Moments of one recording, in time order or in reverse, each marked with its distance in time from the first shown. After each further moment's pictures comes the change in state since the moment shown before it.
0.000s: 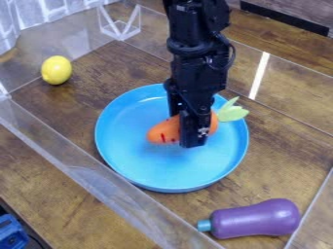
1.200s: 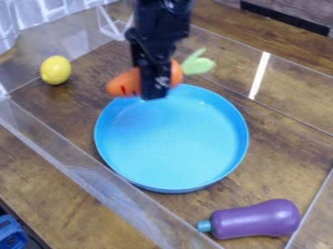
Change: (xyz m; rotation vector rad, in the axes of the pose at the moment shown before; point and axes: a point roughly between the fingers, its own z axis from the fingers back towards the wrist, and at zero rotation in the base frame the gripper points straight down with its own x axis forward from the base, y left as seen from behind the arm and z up) arm -0.035 0.033 0.062 0.143 -0.017 0.019
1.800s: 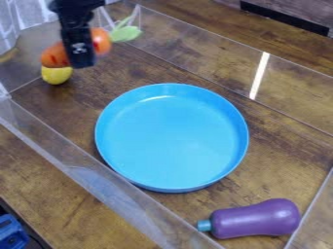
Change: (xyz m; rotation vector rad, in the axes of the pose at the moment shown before) arm -0.072 0.062 -0.001 0.030 -0.006 0.038
